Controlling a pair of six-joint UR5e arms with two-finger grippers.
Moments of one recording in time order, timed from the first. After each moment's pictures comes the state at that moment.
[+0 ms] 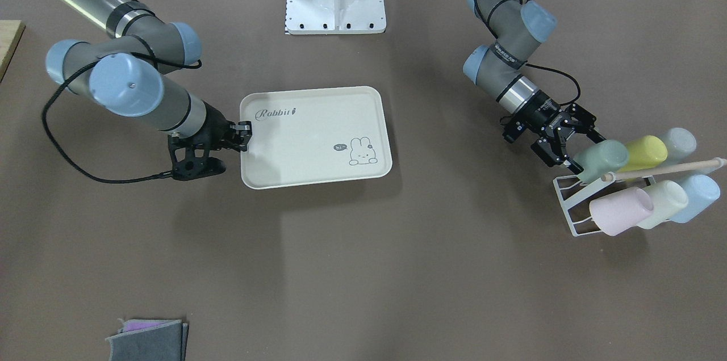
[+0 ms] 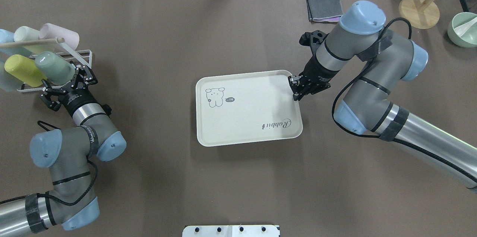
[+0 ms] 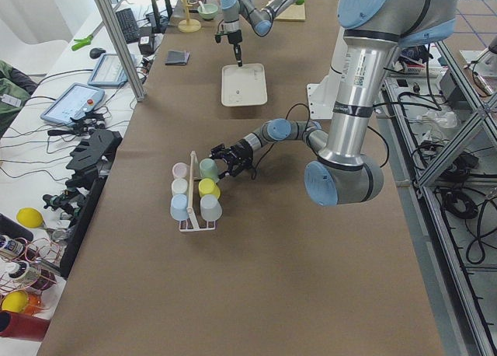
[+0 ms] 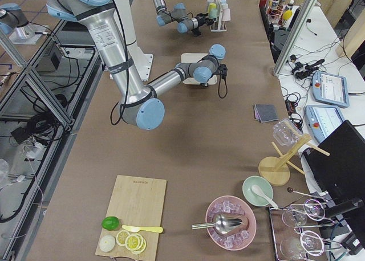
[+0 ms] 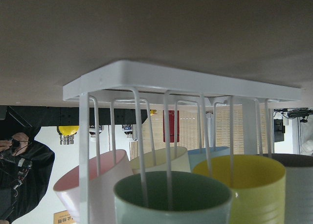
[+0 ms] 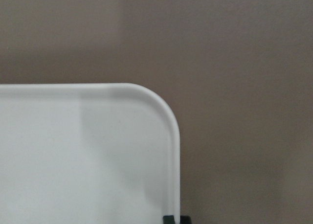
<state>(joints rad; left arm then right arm) -0.42 -1.83 -1.63 -1.06 -0.54 0.69 0.73 -1.05 1.54 -1.27 2.32 1.00</state>
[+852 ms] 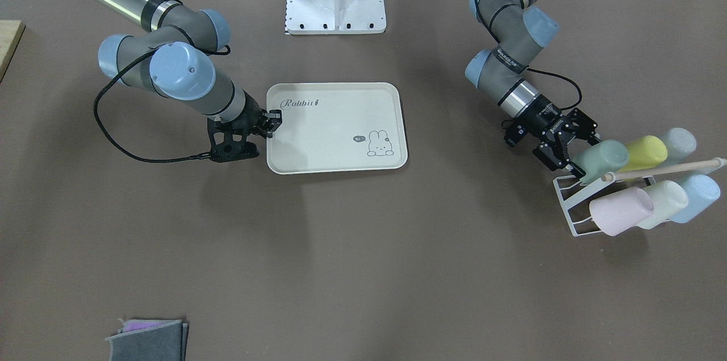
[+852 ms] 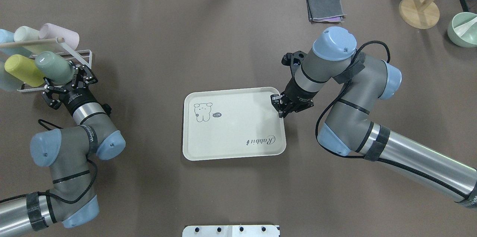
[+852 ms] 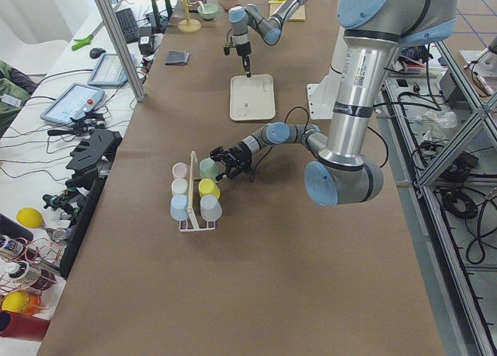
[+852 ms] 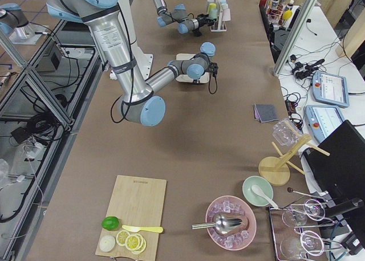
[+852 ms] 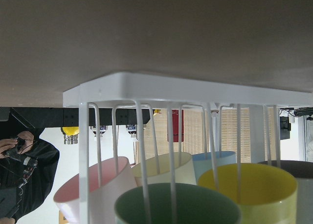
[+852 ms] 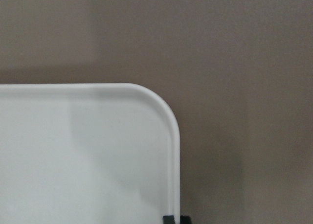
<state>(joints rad) -0.43 -1.83 -1.61 -1.12 -0.53 0.72 0.65 -1.04 1.54 -1.27 2.26 1.12</state>
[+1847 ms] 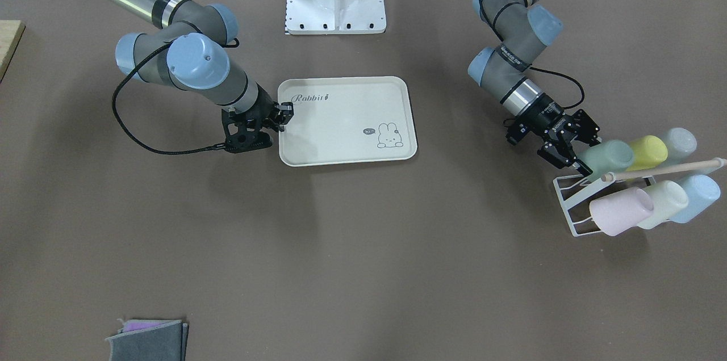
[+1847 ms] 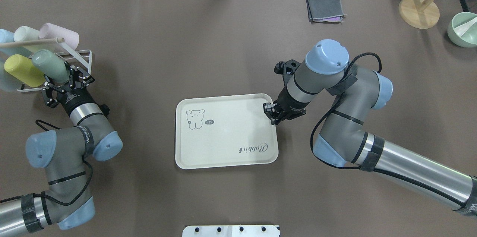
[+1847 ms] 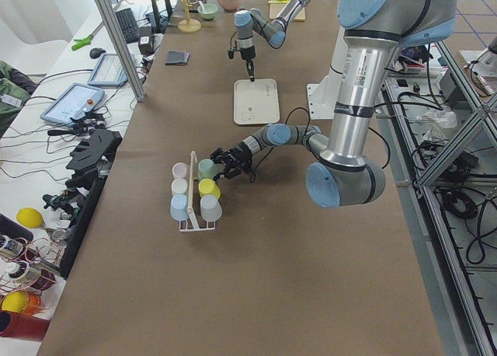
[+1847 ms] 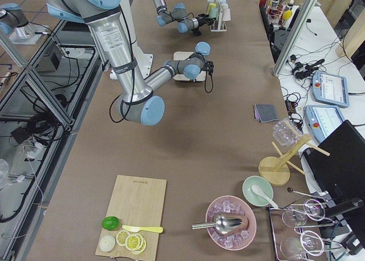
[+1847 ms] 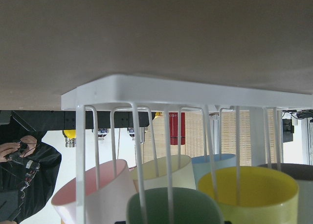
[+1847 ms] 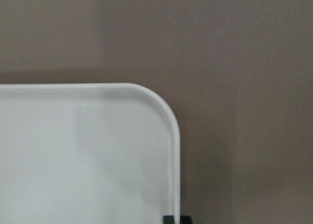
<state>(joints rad) -0.42 -1.81 -1.63 -1.14 -0.53 0.73 0.61 -1.04 1.55 -1.20 2.22 1.15</state>
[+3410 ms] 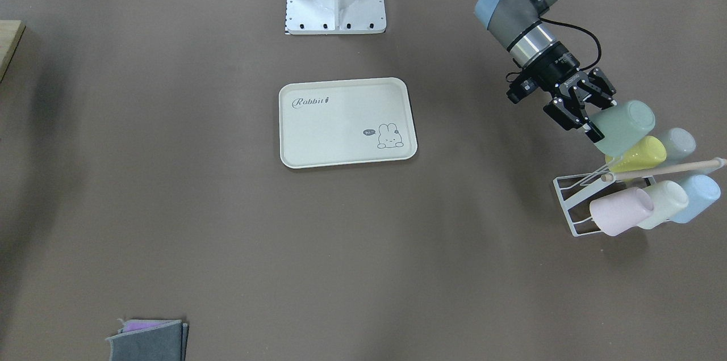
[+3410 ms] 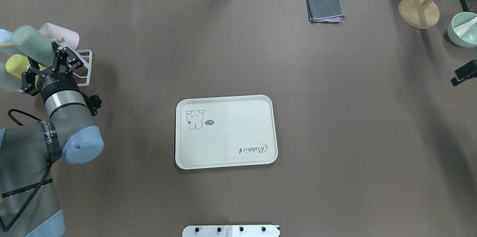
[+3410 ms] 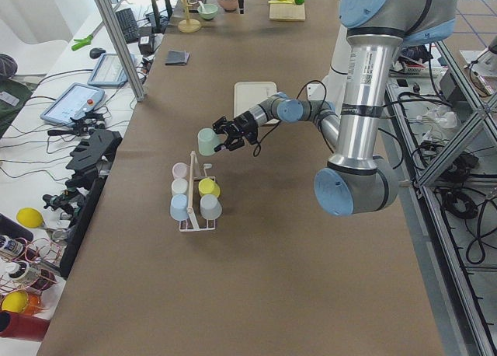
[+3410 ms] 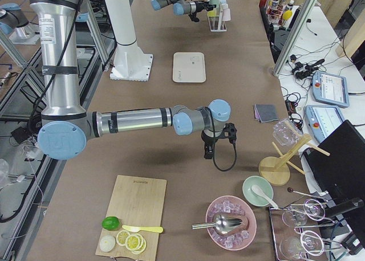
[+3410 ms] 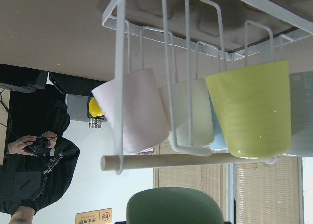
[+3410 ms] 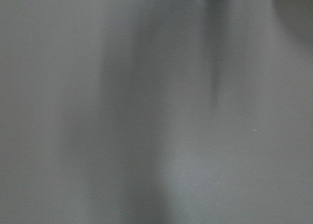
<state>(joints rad) -0.45 -1.73 -2.02 -1.13 -0.54 0.93 1.35 -1.57 1.65 -1.53 2.35 0.13</state>
